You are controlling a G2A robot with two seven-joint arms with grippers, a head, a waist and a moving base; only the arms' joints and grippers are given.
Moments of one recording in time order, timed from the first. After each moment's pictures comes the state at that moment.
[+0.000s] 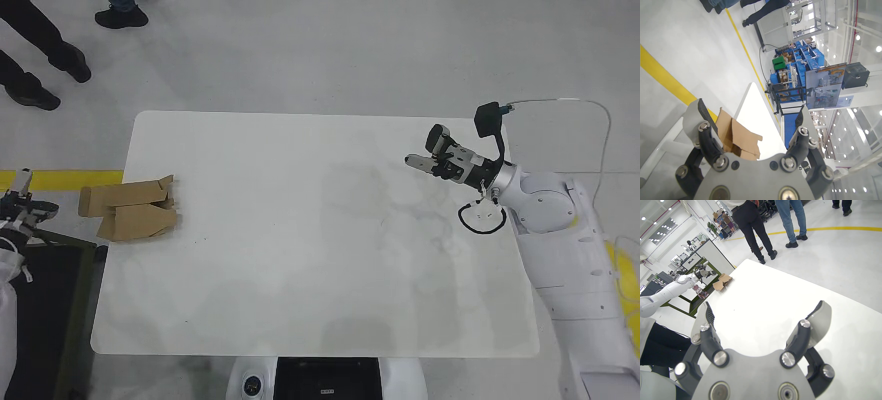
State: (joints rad) left arm 1.41 -0.81 -1.92 -1.09 -0.34 -0.30 -0.48; right arm -0.89 -1.08 1.34 -1.33 -0.28 -0.78 0.68
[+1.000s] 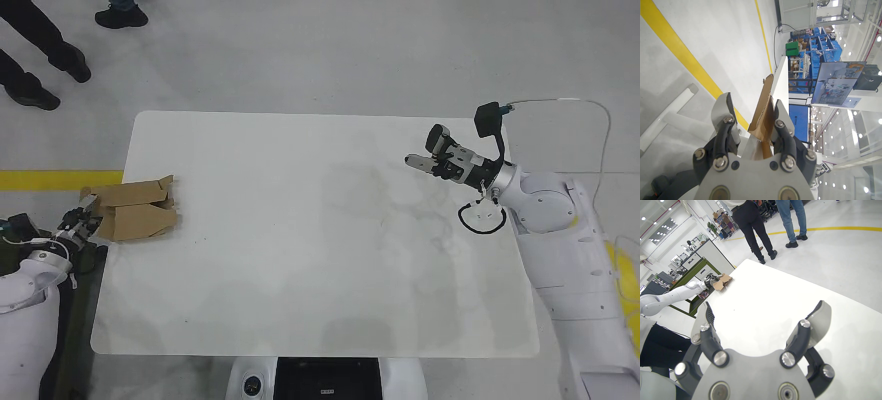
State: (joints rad) left arm 1.19 -0.86 -1.71 -0.75 -0.35 -0.40 -0.63; right arm -0.89 -1.08 1.34 -1.33 -0.28 -0.78 0.68
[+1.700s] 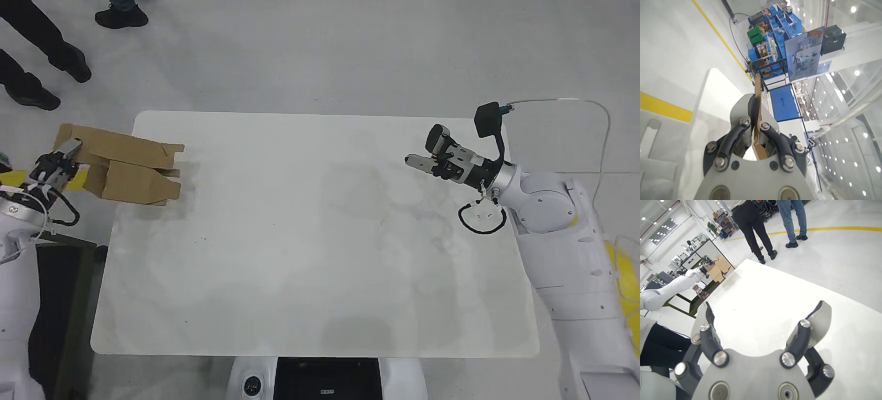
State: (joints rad) left arm 1.00 -0.84 -1.75 -0.89 -0.33 -0.53 -0.80; right arm -0.89 -1.08 1.34 -1.33 -0.28 -0.78 0.68
